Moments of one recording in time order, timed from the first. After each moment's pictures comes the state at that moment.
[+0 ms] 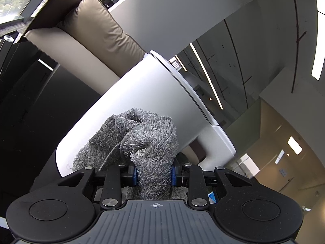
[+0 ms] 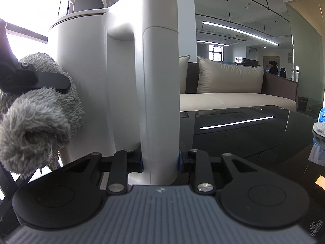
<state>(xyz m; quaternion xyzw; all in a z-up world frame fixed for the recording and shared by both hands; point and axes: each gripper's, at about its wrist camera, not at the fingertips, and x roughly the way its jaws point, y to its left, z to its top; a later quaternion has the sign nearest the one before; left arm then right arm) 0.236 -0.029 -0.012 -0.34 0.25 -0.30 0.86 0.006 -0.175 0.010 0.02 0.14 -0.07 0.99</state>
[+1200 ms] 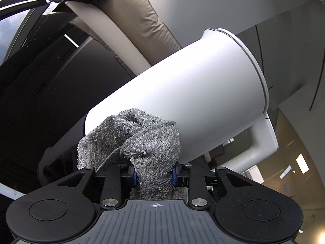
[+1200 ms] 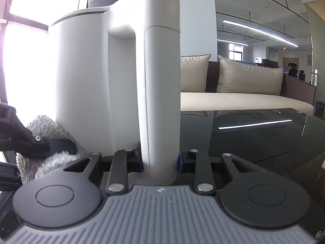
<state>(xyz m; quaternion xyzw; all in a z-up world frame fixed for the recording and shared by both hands) 0.239 -0.003 -0.063 -0.39 0.32 -0.24 0.83 0.071 -0.254 0.018 0.02 0.15 -0.02 0.99</state>
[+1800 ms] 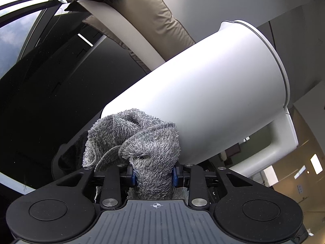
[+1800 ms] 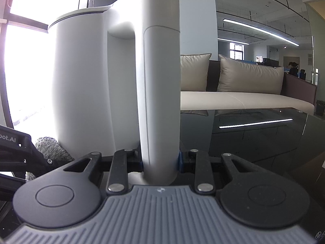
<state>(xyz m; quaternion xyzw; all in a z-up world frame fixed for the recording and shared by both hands) 0.241 -0.010 -0.058 -0.37 0.33 -0.21 0.84 0.049 -0.242 0.019 0.02 0.15 -0.02 0.99</state>
